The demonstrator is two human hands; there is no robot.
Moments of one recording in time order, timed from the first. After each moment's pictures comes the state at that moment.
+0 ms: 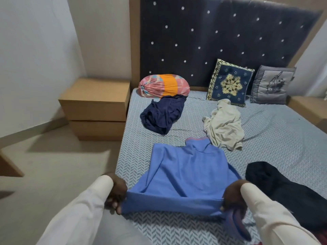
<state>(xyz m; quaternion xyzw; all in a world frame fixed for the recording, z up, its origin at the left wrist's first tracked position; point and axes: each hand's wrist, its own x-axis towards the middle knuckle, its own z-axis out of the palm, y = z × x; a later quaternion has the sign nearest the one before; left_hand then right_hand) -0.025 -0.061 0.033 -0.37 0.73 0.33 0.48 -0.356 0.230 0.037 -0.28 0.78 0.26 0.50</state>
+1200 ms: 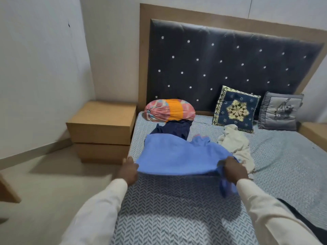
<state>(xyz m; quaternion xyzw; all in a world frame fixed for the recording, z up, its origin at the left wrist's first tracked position) -0.113 -0.144 0.061 -0.40 0.91 0.11 0.01 -0.436 0.112 0.117 -0.41 0.91 0.02 0.03</state>
